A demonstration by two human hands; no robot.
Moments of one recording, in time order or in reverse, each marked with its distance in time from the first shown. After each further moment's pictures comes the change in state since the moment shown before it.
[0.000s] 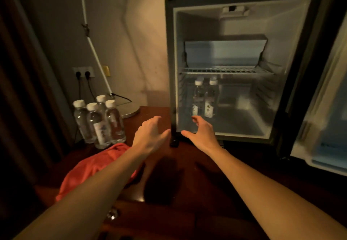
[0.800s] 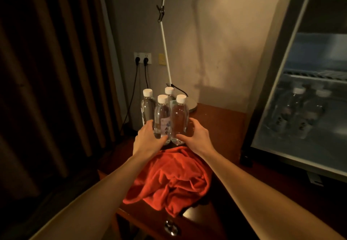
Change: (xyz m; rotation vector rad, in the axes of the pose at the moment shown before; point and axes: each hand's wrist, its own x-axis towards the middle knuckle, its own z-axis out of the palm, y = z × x) left_hand -0.012 -0.207 -0.051 -0.119 0.182 -0.470; right_hand 0.043 -0.110 0.214 0.133 -0.248 -0.184
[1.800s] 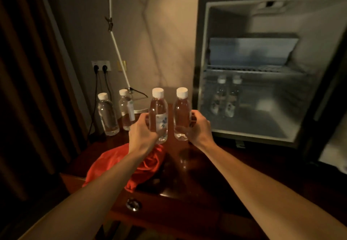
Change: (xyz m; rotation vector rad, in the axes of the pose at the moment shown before) left_hand -0.080 0.110 0.025 -0.287 -0.009 0.269; right_hand -0.089 0.014 -0.140 0.085 0.281 0.061
